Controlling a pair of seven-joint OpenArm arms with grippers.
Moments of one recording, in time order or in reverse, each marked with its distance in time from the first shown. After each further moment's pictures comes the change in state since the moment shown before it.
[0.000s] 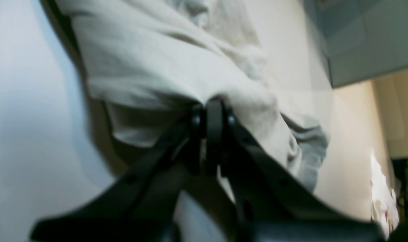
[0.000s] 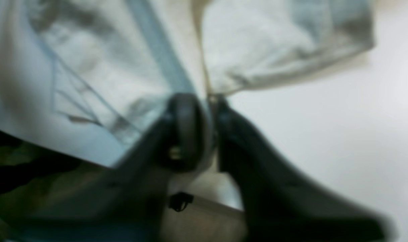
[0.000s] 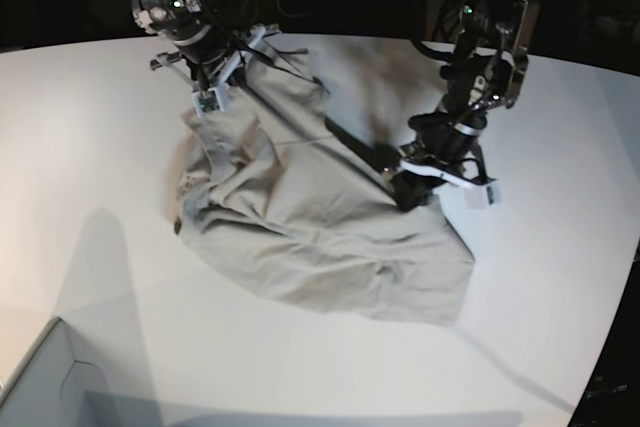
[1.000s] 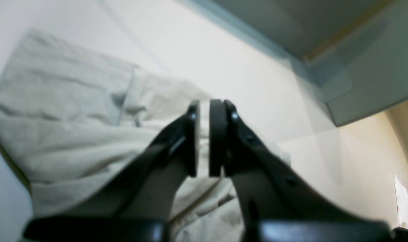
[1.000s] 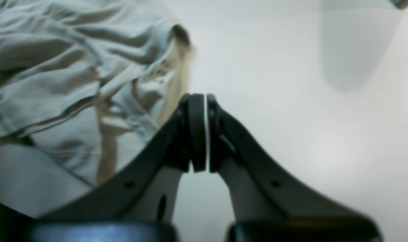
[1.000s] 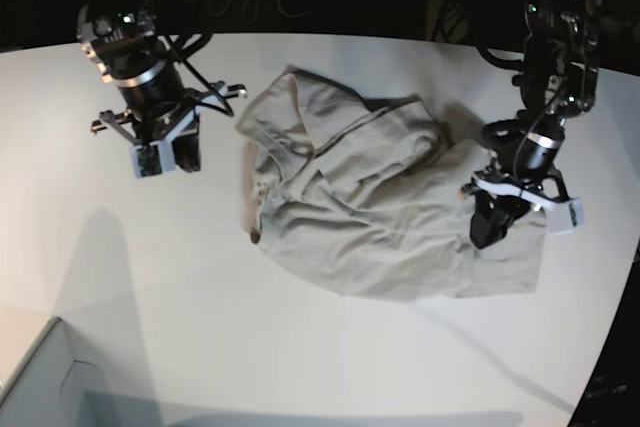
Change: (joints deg) left arm 4.1 -8.3 -8.1 14.8 0.8 -0.2 0.6; right arm 0.7 -0.5 5.7 22.5 0.3 1.2 -1.1
